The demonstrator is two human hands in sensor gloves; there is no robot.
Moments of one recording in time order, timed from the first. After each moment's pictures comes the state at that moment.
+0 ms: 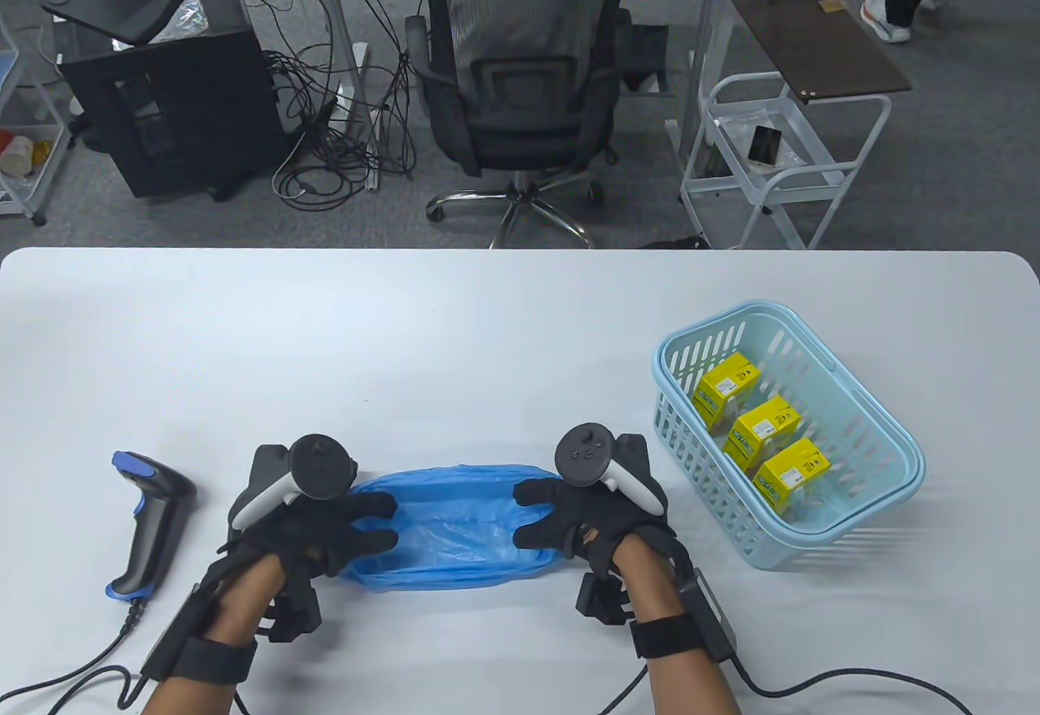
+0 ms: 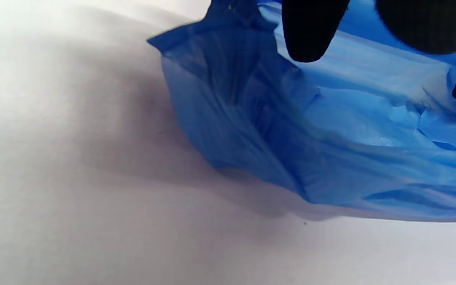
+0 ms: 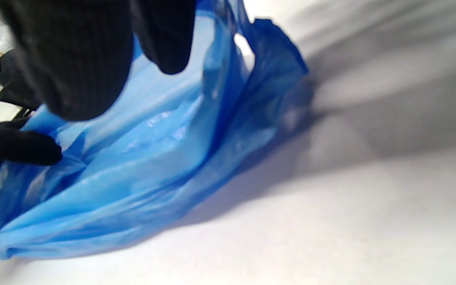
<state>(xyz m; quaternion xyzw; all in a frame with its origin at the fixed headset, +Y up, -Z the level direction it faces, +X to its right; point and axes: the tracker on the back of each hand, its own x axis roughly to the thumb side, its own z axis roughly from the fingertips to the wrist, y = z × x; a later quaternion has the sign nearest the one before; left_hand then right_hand) -0.264 -0.754 -0.335 -0.28 -0.07 0.19 0.94 0.070 -0.760 -0.354 0.09 0.27 0.93 0.25</state>
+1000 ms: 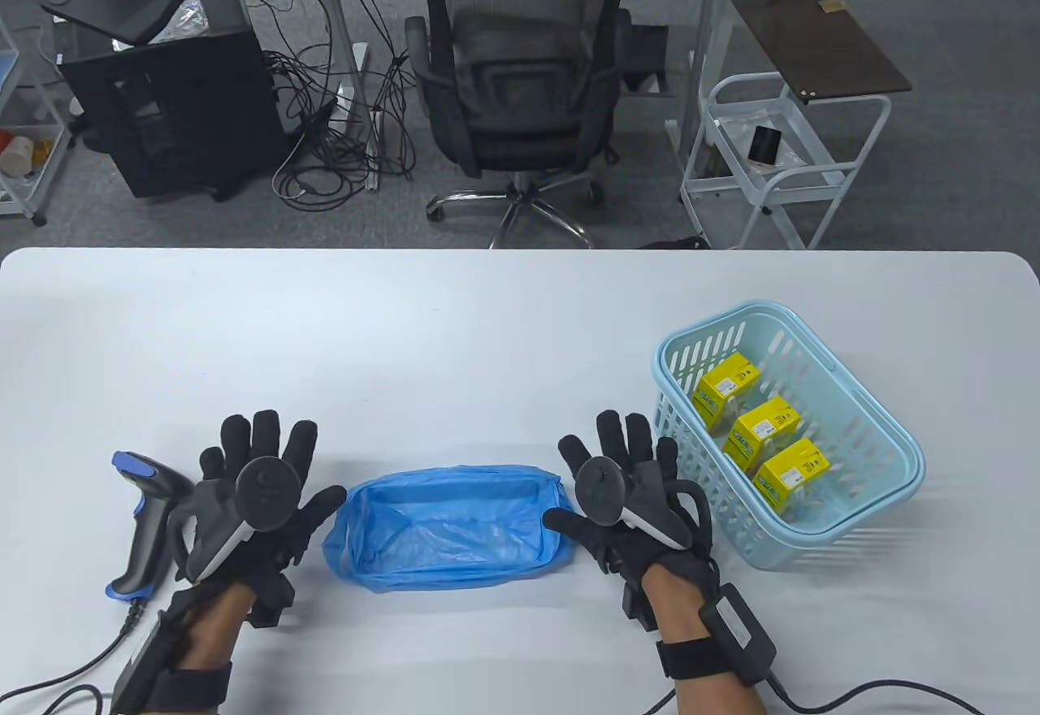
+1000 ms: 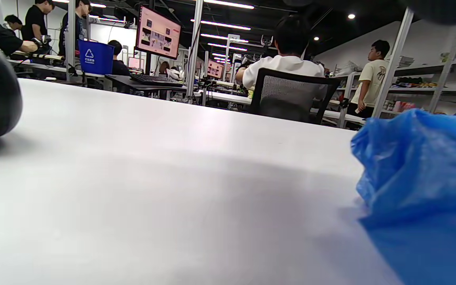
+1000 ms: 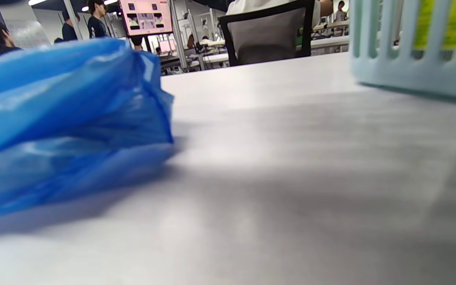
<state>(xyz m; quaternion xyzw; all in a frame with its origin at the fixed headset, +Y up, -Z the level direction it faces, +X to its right) -0.307 -0.728 -0.309 0.01 0.04 0.10 0.99 0.098 -0.754 -0.335 0.10 0.07 0.99 0.07</state>
